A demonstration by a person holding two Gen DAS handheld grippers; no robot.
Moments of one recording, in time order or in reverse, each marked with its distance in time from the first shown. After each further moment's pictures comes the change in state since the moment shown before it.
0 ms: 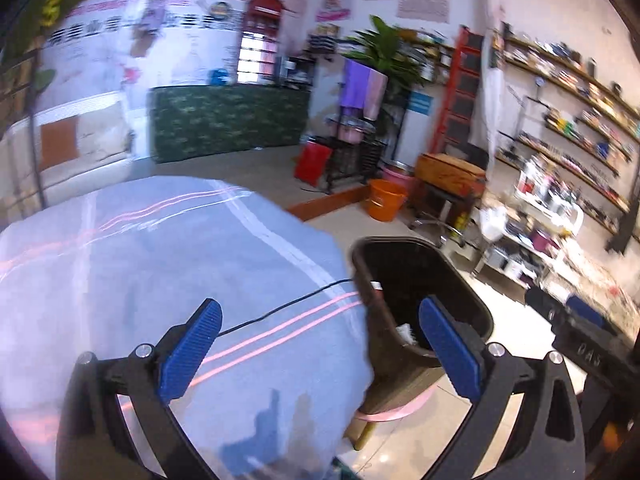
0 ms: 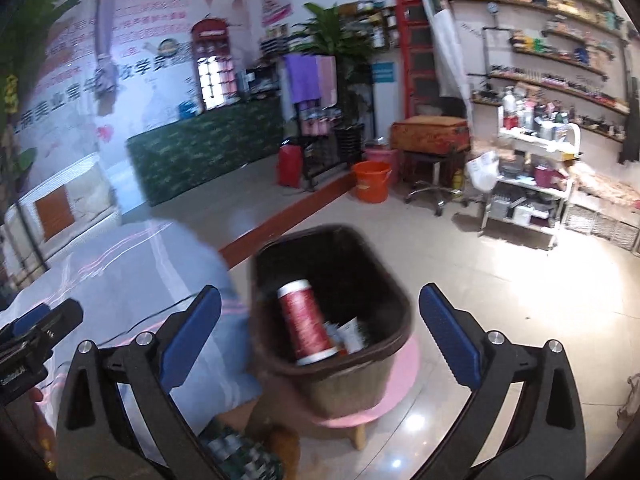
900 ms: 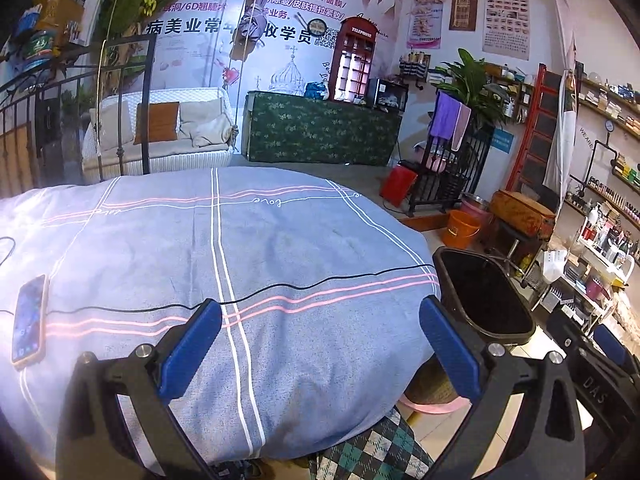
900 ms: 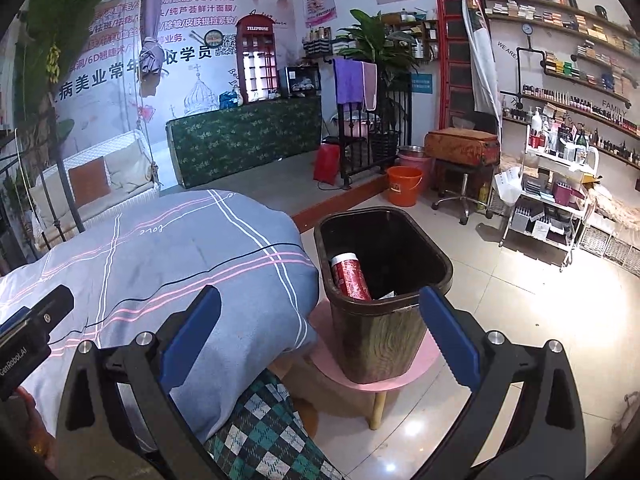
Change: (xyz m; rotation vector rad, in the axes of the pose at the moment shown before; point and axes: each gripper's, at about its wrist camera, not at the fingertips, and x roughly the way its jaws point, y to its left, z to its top) left arm -0.103 0.047 -0.048 -0.140 -0.069 0.255; right arm -0.085 0.068 -0.056 -0.094 -0.031 0.070
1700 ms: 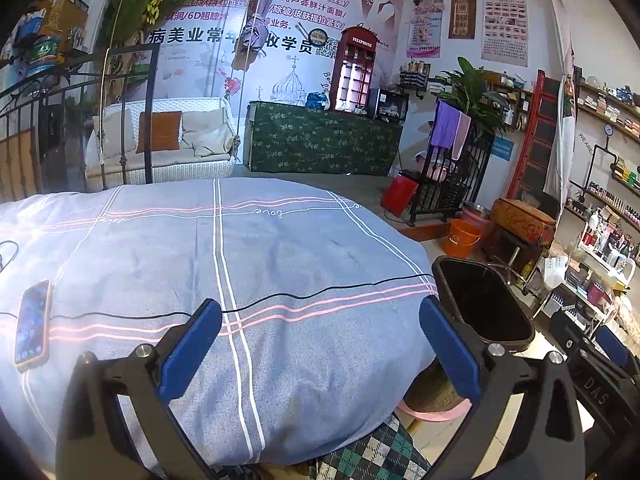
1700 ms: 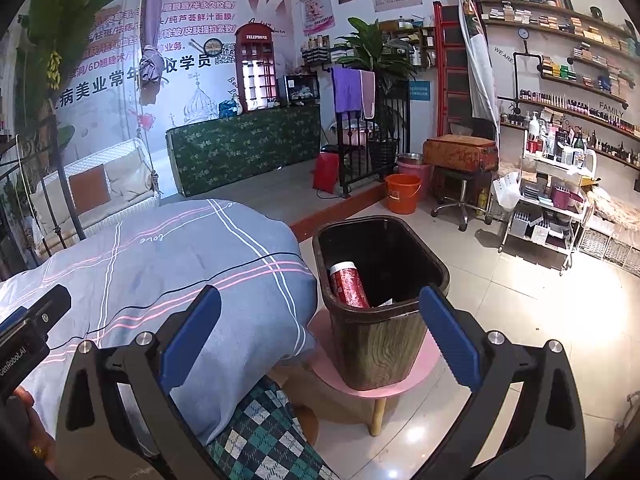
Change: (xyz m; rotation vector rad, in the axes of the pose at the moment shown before) left arm -0.006 -0.001 -0.004 -0.002 -0.036 0.005; right arm -0.003 -0.003 0.002 0.005 -0.032 0.001
